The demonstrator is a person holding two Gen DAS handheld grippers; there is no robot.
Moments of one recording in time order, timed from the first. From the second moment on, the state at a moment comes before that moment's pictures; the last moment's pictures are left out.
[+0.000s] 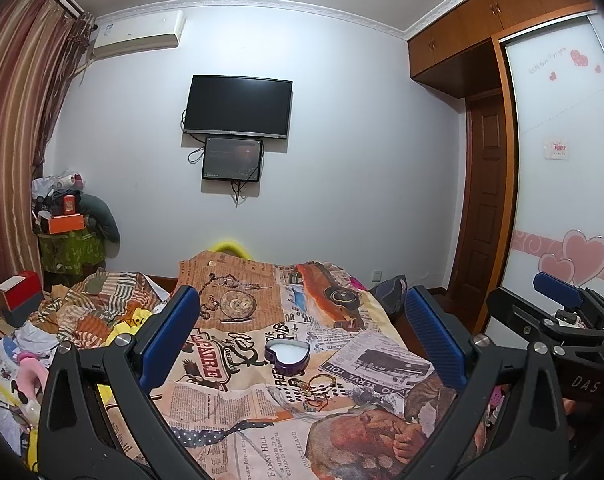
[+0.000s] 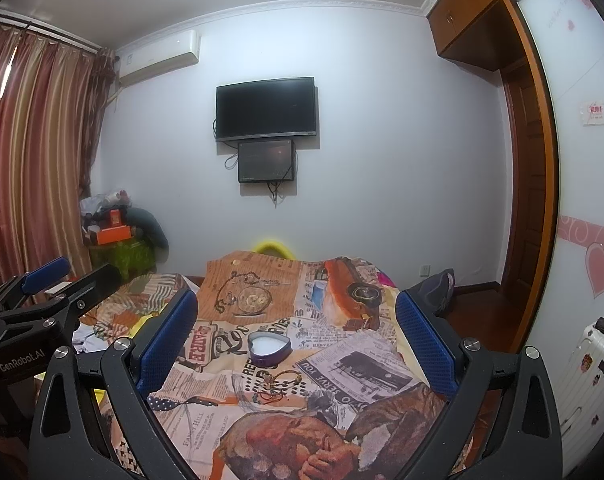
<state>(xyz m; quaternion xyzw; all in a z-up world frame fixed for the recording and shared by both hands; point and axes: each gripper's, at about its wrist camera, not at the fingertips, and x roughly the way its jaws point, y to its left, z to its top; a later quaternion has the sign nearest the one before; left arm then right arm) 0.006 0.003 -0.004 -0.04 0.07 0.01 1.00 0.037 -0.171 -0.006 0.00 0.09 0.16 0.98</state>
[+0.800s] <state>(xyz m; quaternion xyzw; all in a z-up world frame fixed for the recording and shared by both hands) 0.008 0.004 -0.007 -0.05 0.07 0.01 1.00 0.037 -0.171 -0.005 0.00 0.09 0.16 0.98</state>
